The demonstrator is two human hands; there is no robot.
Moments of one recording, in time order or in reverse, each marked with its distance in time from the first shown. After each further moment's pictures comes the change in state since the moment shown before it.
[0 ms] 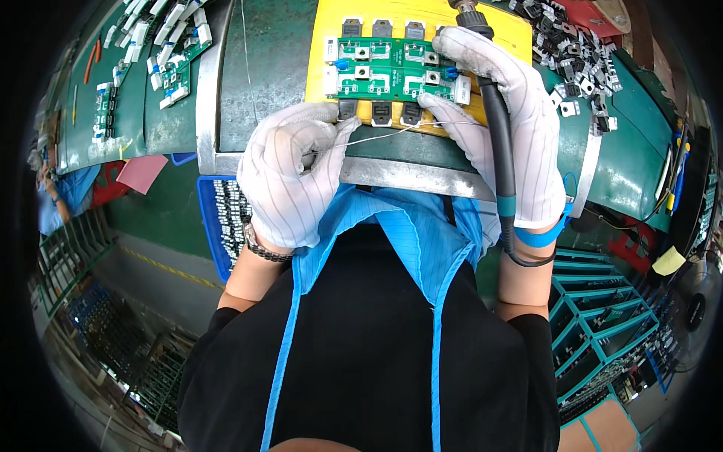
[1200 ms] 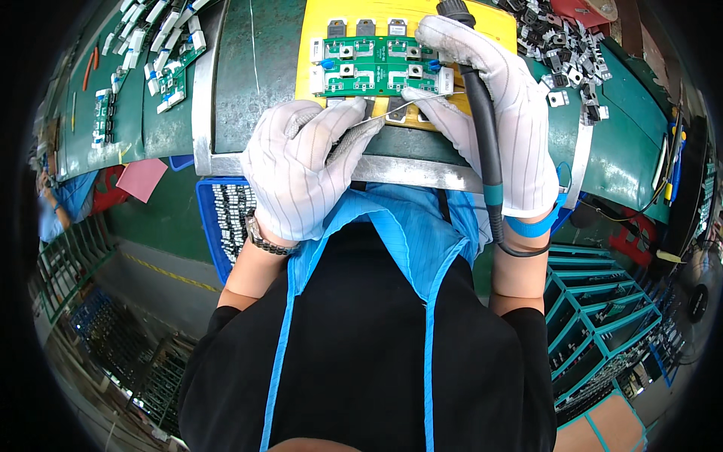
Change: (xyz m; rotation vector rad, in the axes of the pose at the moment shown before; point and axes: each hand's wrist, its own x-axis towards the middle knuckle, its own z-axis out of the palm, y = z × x) left_hand 0.012 0.008 0.009 0.099 -0.023 0.104; right_hand 0.005 0.001 -0.003 0.008 0.019 -0.068
